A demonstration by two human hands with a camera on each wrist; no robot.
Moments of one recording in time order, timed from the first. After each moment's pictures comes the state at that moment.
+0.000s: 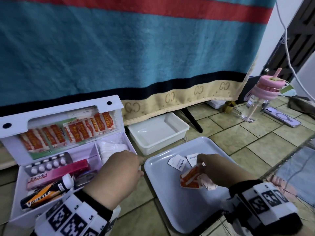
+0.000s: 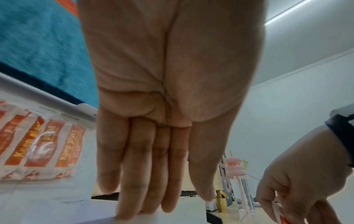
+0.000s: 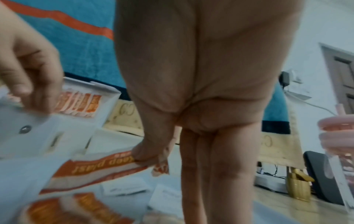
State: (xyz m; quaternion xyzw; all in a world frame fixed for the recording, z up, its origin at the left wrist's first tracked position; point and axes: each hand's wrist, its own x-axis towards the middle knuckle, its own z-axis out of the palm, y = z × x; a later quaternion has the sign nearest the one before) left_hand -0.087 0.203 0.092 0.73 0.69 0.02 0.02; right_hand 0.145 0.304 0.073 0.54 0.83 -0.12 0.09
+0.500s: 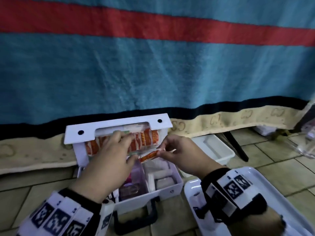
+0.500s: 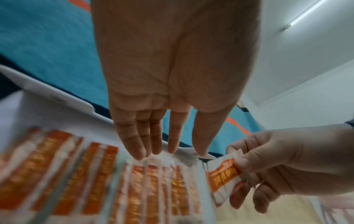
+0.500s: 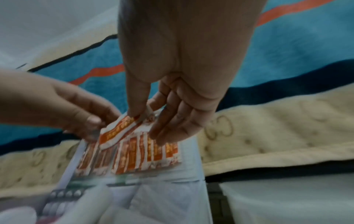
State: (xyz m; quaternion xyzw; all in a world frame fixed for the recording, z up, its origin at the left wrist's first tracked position) left_hand -0.193 0.172 0.124 0.57 0.79 0.20 0.00; right_hand -0.043 0.308 0.109 0.27 0.85 -0.40 -0.22
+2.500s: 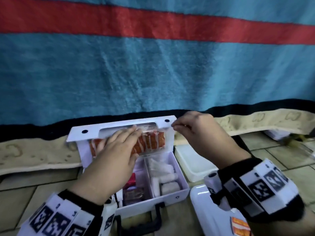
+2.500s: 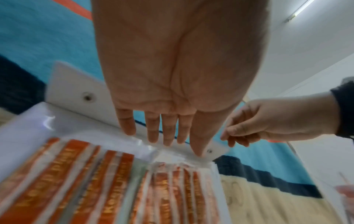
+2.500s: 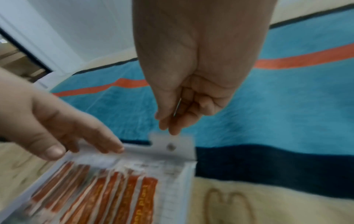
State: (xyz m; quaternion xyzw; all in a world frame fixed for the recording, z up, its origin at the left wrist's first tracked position) left_hand -0.195 0.171 0.138 0.57 0.80 0.18 0.01; right_hand -0.045 0.322 0.170 0.26 0.92 -0.12 -0.25
